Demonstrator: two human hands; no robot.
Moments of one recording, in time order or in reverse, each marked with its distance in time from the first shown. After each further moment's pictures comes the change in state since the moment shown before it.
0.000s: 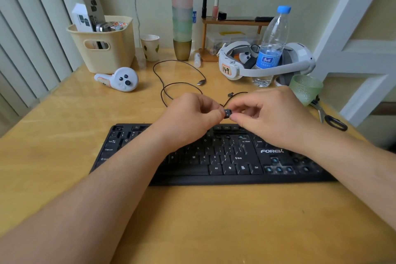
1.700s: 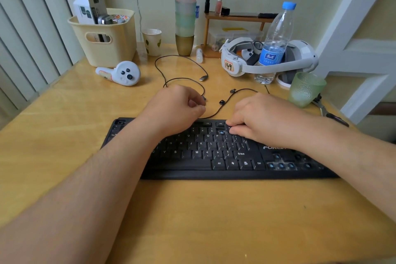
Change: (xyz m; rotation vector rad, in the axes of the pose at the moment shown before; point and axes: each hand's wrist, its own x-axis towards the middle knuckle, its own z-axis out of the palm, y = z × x) left_hand 0.013 -0.025 -0.023 0.374 0.111 -0.038; right_hand 0.015 -0.012 0.002 -0.572 -0.597 -0.154
